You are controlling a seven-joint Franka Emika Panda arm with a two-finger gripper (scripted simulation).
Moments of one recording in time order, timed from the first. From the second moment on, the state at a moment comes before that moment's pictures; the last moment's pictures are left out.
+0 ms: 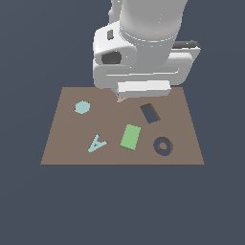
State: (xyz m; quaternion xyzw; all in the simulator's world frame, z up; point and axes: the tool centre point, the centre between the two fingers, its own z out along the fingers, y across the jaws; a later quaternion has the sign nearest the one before) arm -0.017 0.038 0.147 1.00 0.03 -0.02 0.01
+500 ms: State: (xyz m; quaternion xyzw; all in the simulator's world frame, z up) arm -0.008 0.038 0.137 1.00 0.01 -0.02 0.00
